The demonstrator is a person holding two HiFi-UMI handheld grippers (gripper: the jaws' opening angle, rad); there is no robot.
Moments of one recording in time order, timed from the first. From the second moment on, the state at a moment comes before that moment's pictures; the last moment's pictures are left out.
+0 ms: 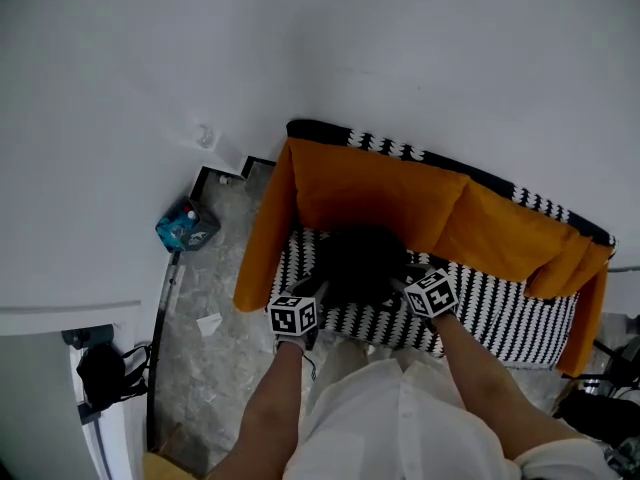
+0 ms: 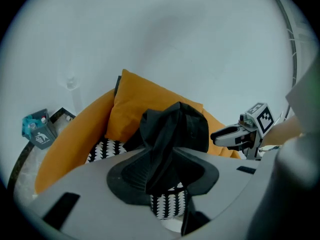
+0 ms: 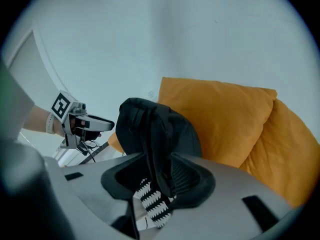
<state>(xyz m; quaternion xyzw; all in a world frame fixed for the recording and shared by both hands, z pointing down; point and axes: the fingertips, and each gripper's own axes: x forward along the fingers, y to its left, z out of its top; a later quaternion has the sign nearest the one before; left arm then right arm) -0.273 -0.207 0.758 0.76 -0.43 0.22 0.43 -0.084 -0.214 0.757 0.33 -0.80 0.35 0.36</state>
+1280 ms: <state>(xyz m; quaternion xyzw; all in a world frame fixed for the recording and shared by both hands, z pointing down) -0.256 -0.228 0.498 0.89 -0.39 -0.01 0.24 -0.091 -0.230 0.499 0.37 -0.91 0.19 0.09</state>
